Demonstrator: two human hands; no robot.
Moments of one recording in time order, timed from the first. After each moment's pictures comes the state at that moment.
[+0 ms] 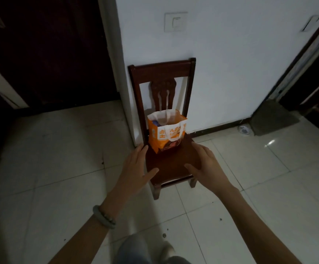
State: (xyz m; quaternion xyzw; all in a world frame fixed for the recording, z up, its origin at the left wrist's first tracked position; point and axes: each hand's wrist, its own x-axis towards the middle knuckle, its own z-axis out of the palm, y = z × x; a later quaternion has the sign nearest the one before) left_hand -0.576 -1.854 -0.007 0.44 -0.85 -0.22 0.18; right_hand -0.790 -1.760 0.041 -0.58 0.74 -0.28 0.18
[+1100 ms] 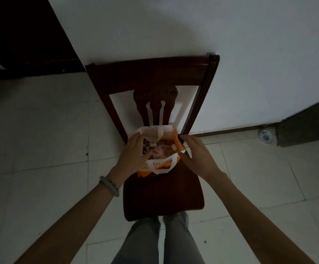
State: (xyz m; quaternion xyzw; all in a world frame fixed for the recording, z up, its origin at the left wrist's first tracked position) left_hand -0.804 -2.193 -0.135 0.54 -0.79 -0.28 0.10; right_hand -1.022 -2.126 -0.065 -0.67 0.67 -0.20 0.23
